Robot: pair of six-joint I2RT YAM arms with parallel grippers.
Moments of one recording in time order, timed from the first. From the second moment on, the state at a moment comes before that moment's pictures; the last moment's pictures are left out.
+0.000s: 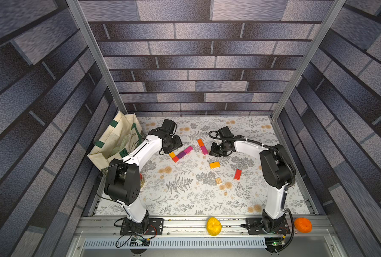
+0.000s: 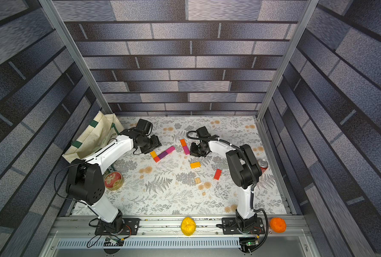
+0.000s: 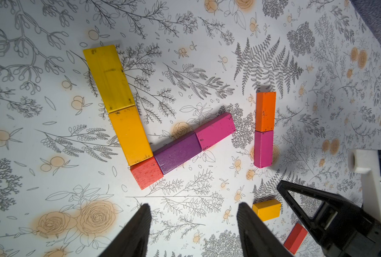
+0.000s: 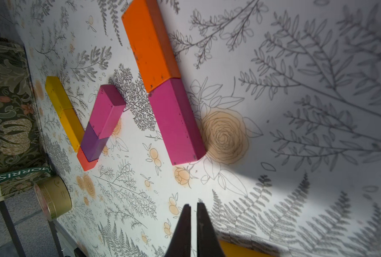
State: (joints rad) left arm -0.32 1.68 1.34 -0.73 0.16 -0.71; right arm 0.46 1.96 1.31 -0.47 -0.40 0.61
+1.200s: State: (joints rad) left arm -0.32 1.68 1.34 -0.73 0.16 -0.71; right arm 0.48 2.08 1.33 -0.32 -0.44 0.71
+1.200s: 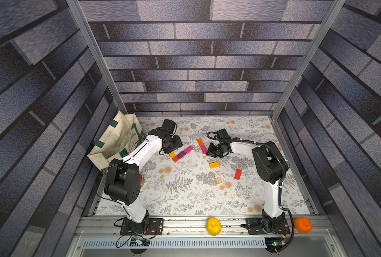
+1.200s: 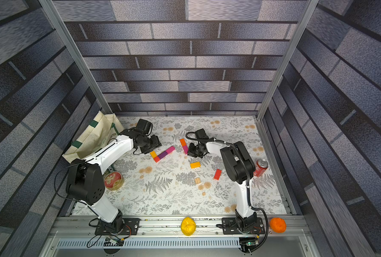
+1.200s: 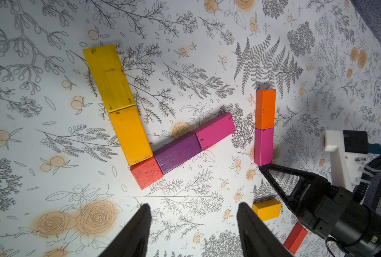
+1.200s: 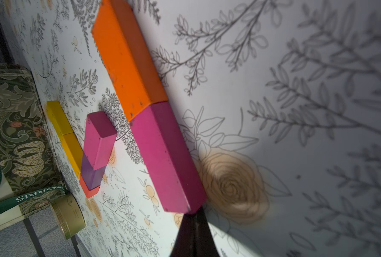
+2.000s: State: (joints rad) left arm -0.32 1.68 1.34 -0.73 0.16 -0.71; right arm 0.48 2.15 1.45 -0.32 -0.37 0.73
